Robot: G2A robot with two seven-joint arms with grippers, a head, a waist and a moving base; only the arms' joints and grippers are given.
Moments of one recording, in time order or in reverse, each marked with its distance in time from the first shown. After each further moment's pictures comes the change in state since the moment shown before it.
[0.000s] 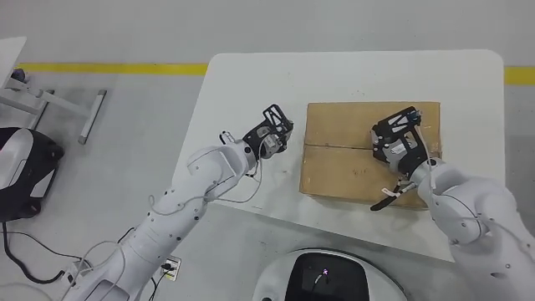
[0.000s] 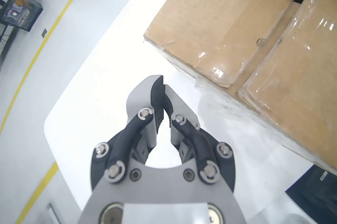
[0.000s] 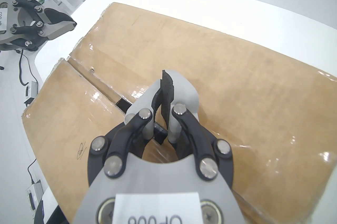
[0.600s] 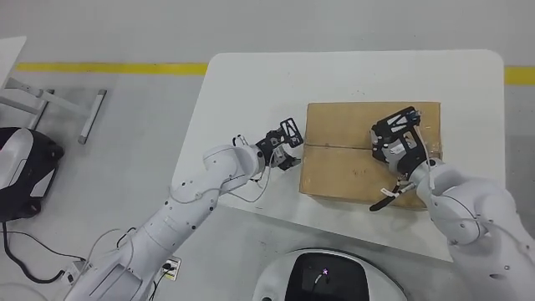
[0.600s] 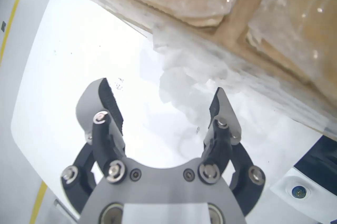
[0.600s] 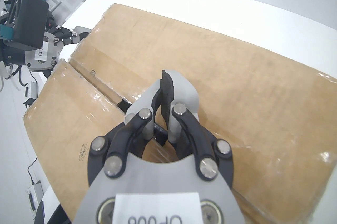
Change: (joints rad) left arm -0.130 -0.037 0.137 0.205 0.000 -0.095 -0.020; right arm -0.008 -0.007 0.005 -0.015 -0.013 0.010 0.008
